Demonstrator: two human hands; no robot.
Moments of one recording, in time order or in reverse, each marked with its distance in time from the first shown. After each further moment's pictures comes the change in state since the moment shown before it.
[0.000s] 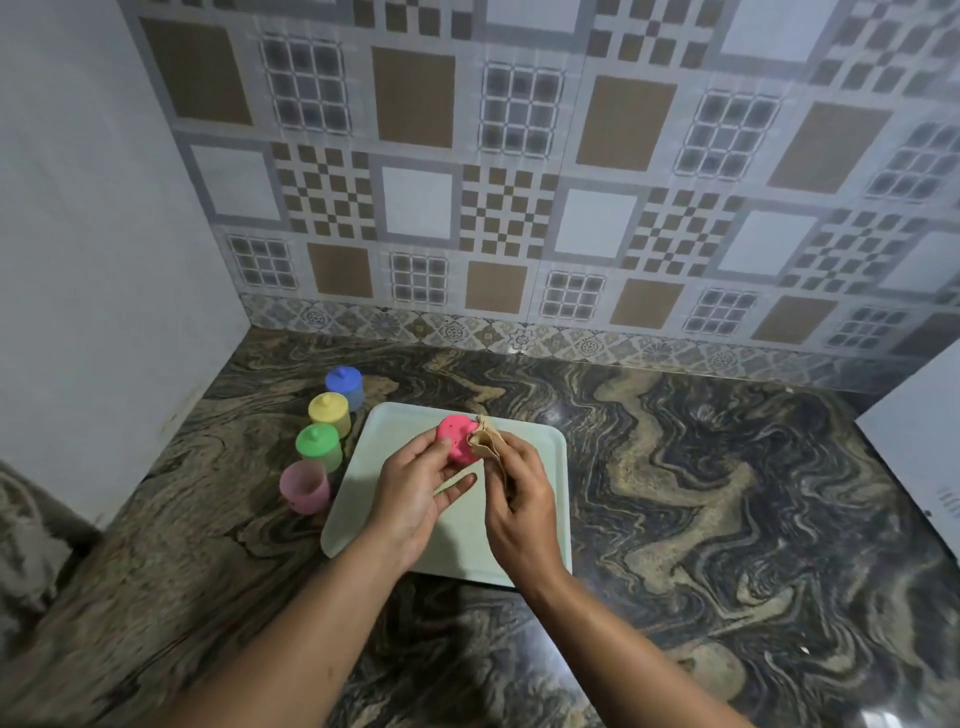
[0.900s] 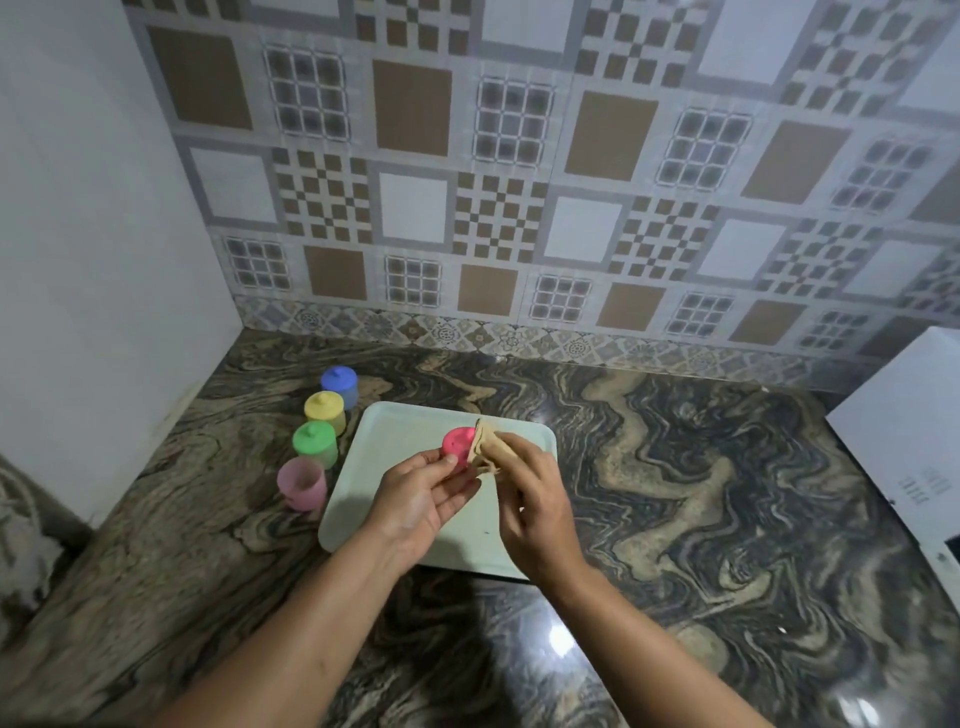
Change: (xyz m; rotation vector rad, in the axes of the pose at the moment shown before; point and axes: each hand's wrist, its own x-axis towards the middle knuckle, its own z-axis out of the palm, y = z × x) left_hand -0.012 -0.008 -0.010 -0.168 -0.024 -0.165; right_hand -0.013 0.000 -0.032 -0.287 -0.044 -0.336
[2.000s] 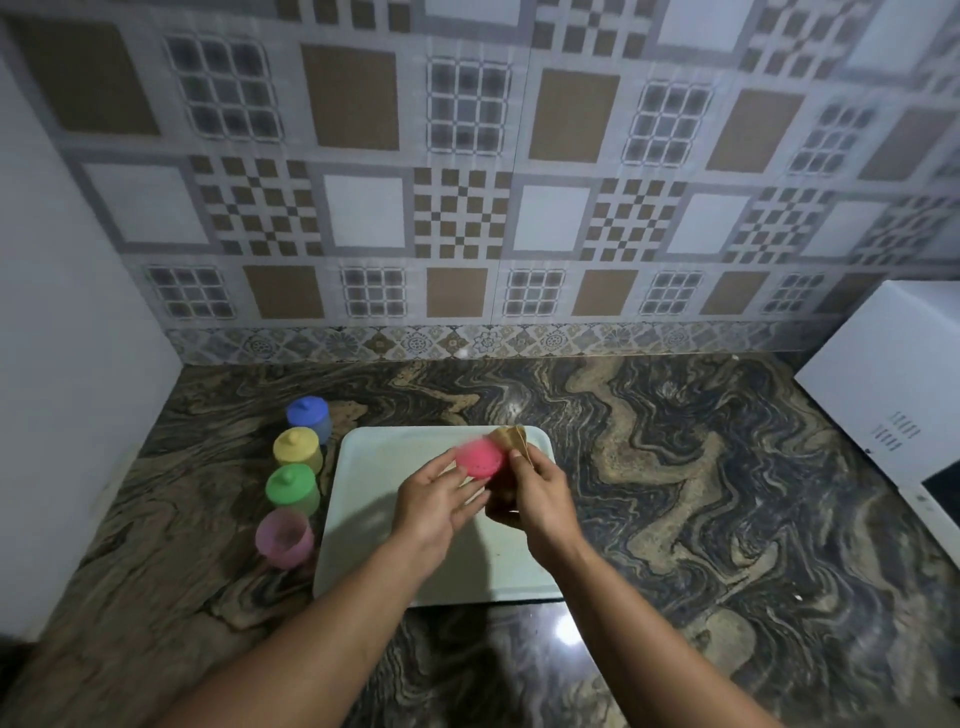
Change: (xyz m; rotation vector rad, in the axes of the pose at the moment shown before) left_hand 0.081 -0.008 -0.011 0.149 -0.010 -0.067; right_hand 0.047 0.004 0.038 0.755 0.139 1.110
